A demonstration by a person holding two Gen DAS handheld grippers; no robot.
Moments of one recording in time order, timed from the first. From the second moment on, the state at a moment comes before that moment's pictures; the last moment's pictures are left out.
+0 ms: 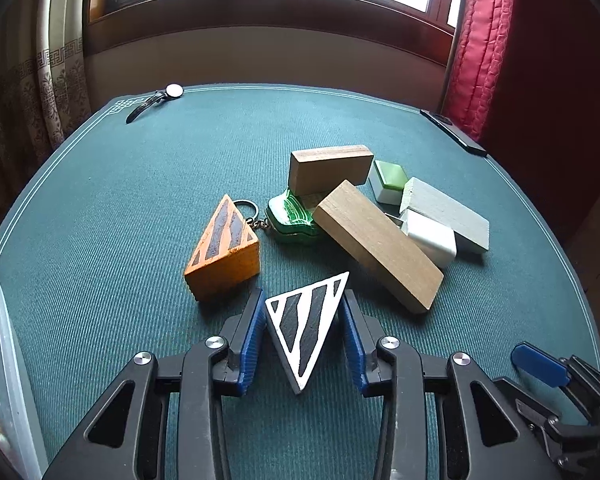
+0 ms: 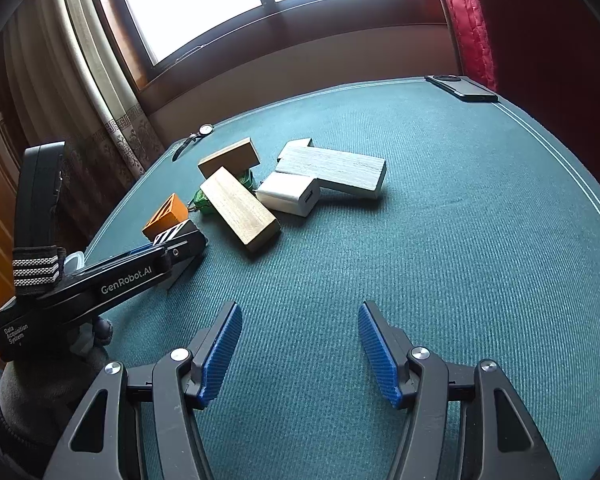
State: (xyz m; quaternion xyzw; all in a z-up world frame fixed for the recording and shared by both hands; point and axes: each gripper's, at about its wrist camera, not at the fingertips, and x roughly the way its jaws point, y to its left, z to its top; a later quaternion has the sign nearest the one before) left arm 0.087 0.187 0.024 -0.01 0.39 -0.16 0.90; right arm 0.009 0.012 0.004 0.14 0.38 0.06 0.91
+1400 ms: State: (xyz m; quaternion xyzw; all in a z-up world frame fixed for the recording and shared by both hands) left arm 0.044 0.218 0.020 -0.03 0.39 -0.16 0.91; right arm 0.142 0.008 0.022 0.15 0.39 -0.07 0.91
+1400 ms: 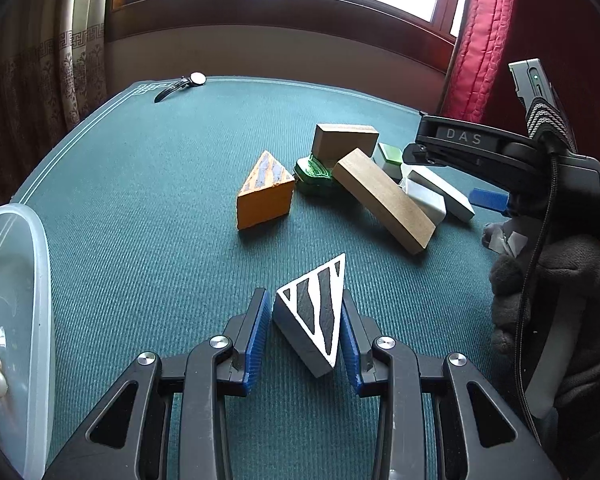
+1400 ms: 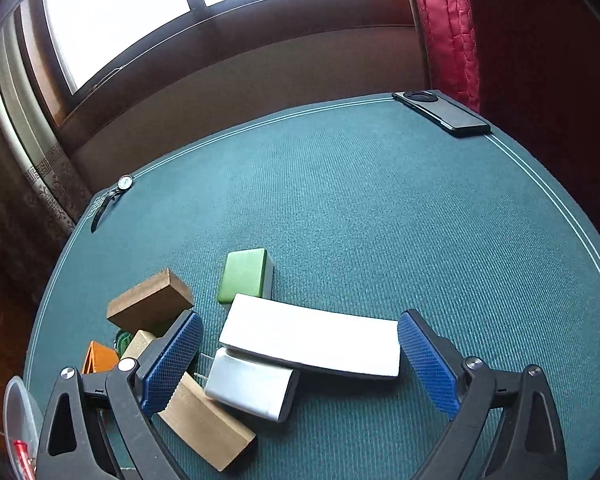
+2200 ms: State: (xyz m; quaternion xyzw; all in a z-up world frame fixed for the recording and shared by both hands) left arm 0.045 0.213 0.019 -0.01 0.39 -0.15 0.91; right arm 0.125 -0.008 0.013 0.16 0.39 -0.06 0.90
